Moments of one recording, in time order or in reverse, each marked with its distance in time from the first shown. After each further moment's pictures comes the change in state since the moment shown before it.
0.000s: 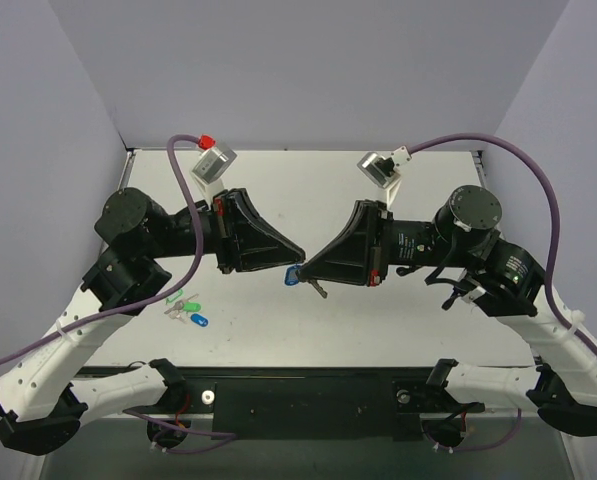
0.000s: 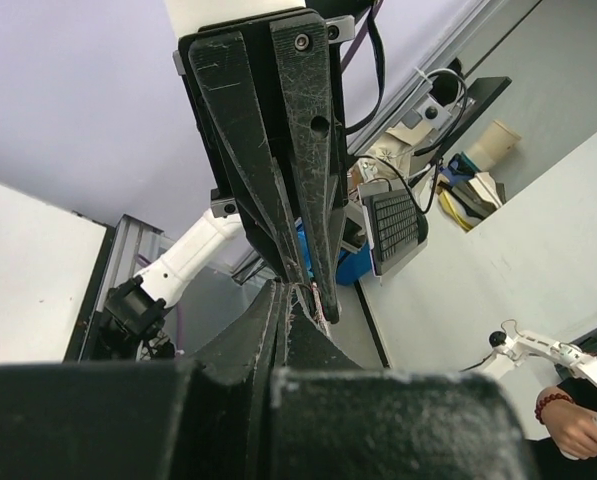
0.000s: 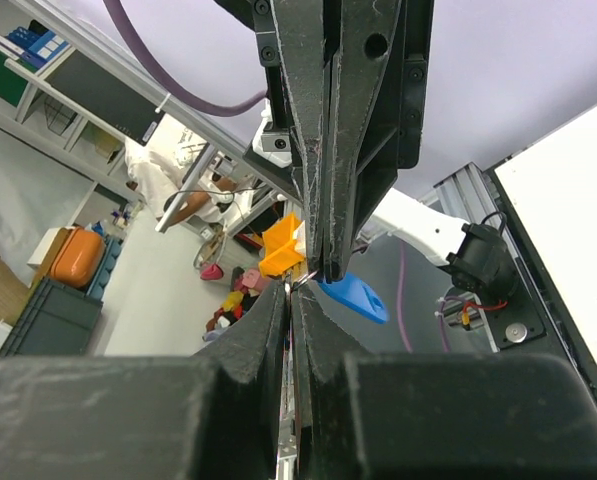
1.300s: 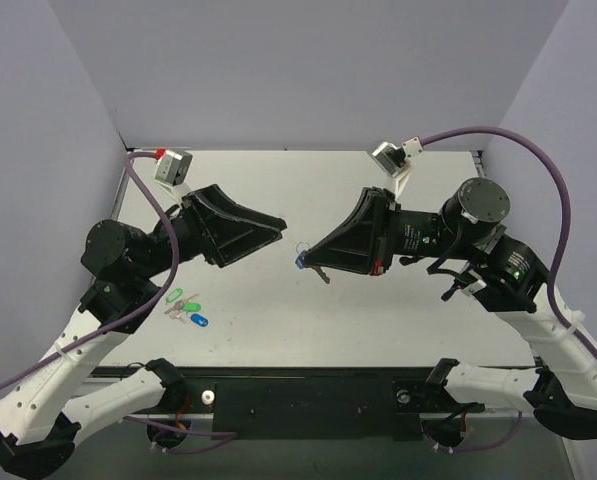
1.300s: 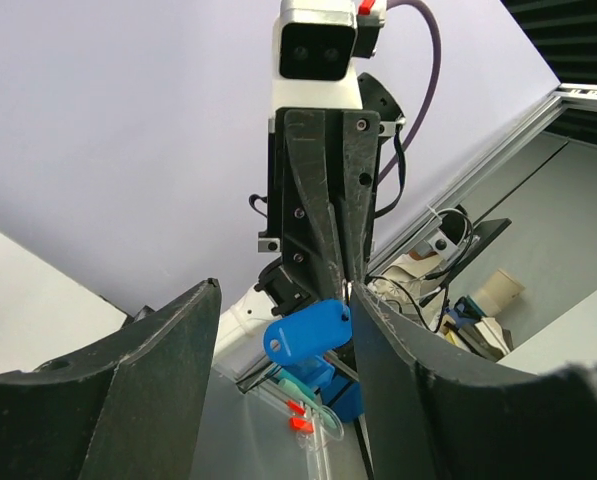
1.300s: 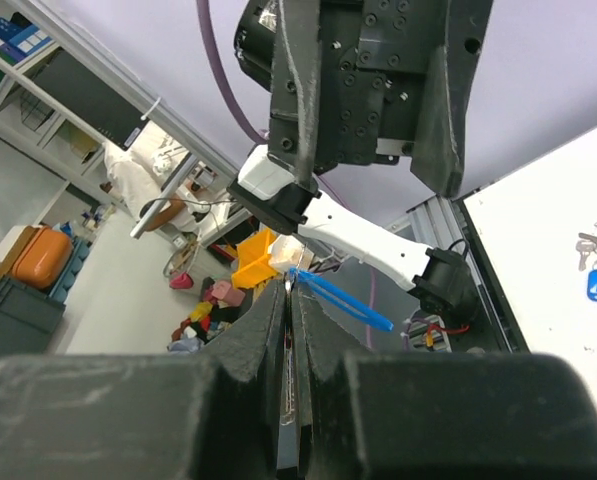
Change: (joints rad) left arm 0.090 -0.145 -0.217 0.216 -0.247 -0.172; right arm -0.060 -0.003 0.008 0.023 -0.032 -0.073
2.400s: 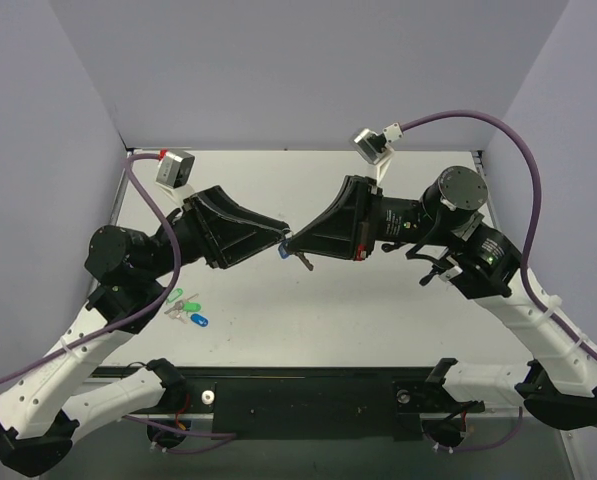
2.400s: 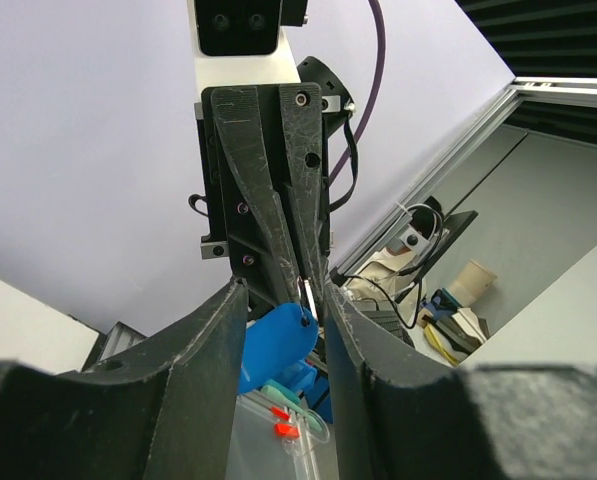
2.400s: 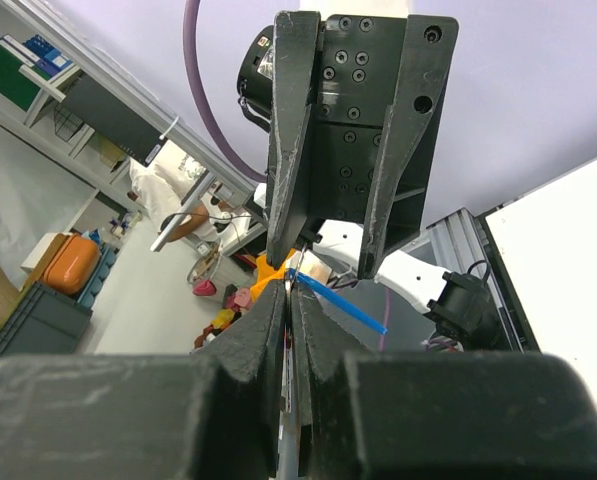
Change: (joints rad) left arm -0.039 0.005 -0.041 0.123 -0.005 -0.042; right arm -0.016 0.079 0.008 0.140 -0.043 0.083
